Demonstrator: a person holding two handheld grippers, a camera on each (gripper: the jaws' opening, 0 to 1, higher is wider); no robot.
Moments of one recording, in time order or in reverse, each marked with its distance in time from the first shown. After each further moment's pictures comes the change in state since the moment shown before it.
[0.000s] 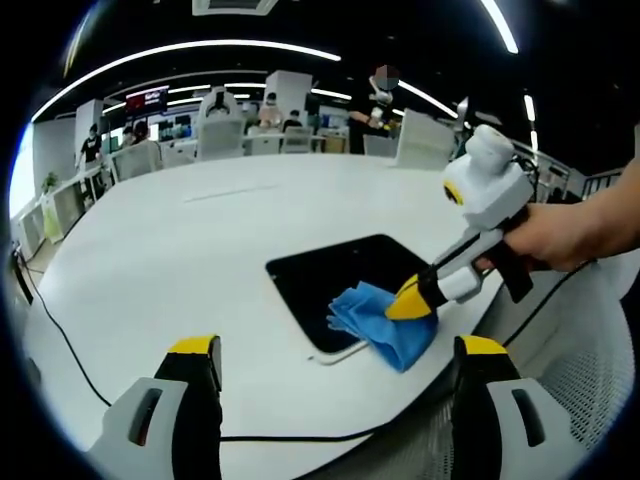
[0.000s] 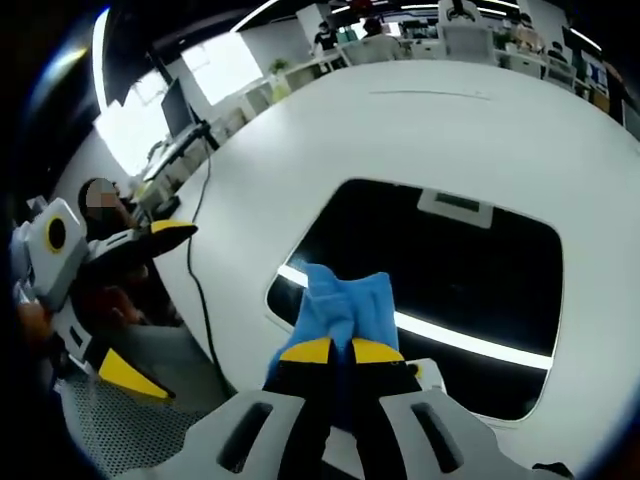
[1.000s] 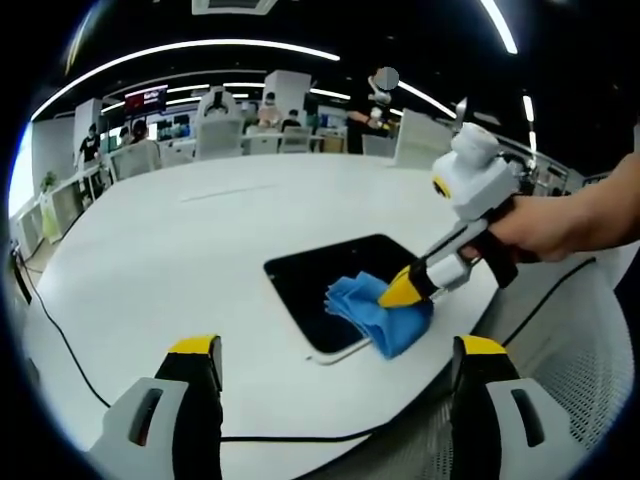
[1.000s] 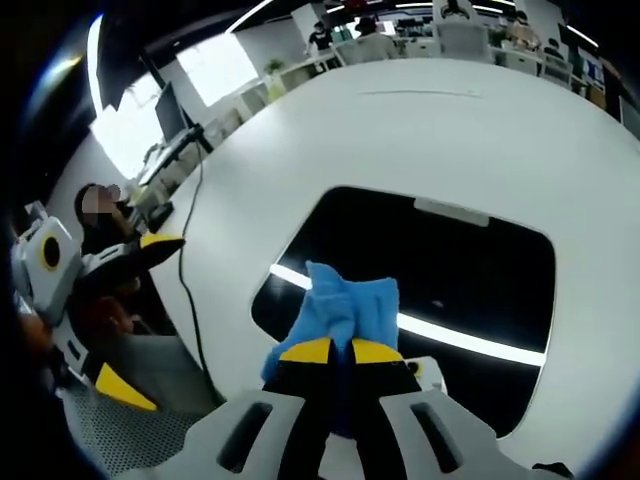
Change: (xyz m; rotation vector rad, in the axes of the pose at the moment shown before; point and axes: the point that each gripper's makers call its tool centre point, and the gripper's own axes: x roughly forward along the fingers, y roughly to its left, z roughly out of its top) left arm 0.001 -0.001 0.000 -0.003 0.000 -0.008; right arm 0.006 -0.015 0.016 0.016 0.004 -0.010
